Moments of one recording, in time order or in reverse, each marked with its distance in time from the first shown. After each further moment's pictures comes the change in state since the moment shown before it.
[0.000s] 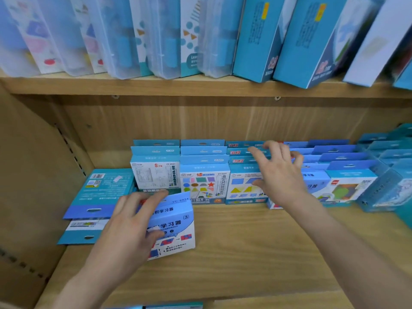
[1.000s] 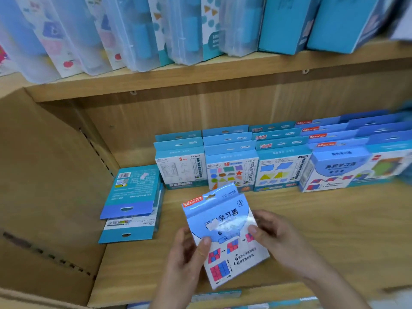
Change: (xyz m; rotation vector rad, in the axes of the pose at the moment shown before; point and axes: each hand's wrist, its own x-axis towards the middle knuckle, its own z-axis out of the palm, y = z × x) left_hand -0.047 0.016 0.038 -1.201 -0.146 -0.519; right_hand -0.112 -0.100 0.005 1.526 -0.522 0.377
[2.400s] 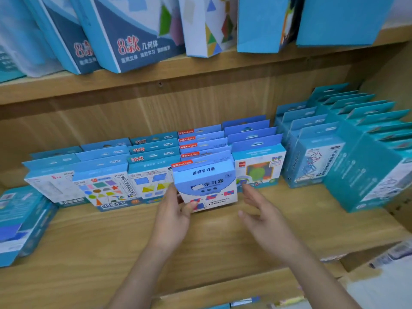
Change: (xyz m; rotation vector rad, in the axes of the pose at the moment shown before) left_hand 0.086 0.006 0.258 0.553 0.095 0.347; right_hand -0.027 0.061 -0.247 -0.228 0.256 -0.168
